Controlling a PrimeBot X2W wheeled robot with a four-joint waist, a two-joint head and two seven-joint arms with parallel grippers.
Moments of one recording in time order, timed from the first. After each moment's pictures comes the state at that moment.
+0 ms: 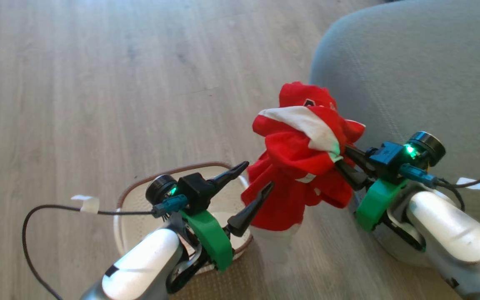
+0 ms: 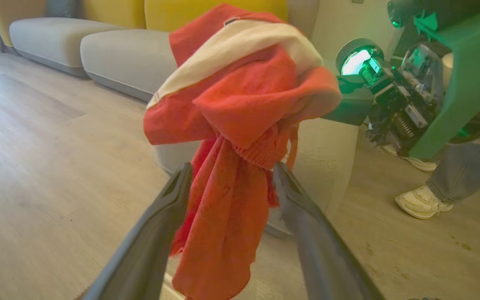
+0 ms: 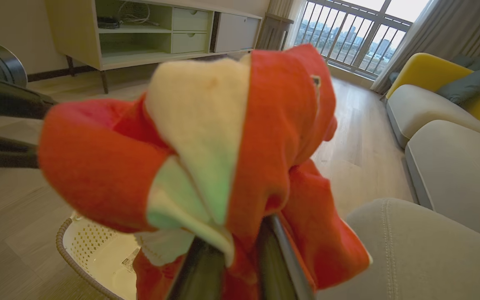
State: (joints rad) left arm -0.47 0.21 -0.86 0.32 -0.57 -0.13 -0.25; right arm -0.56 -0.47 0.80 0.38 0.43 0.13 -0.25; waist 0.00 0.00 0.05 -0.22
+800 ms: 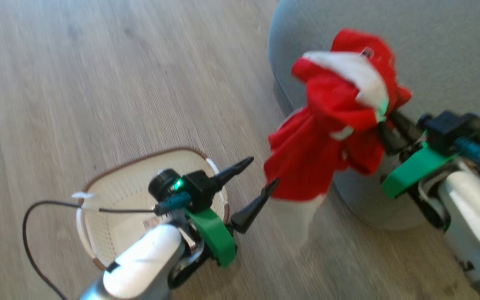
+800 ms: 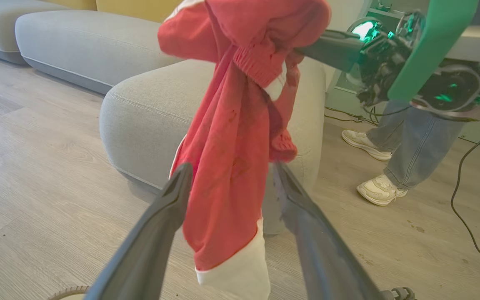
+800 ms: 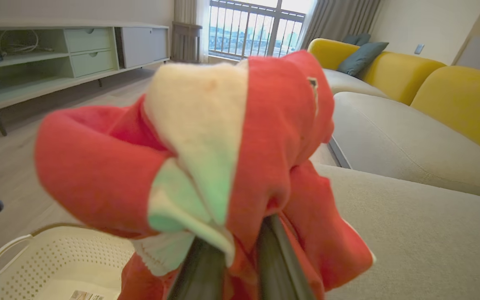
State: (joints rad) left arm -0.46 0.21 -0.85 0.30 -0.54 -0.13 -0.25; right arm -0.48 -0.44 0.49 0.34 0.40 0.13 -0.25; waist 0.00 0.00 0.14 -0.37
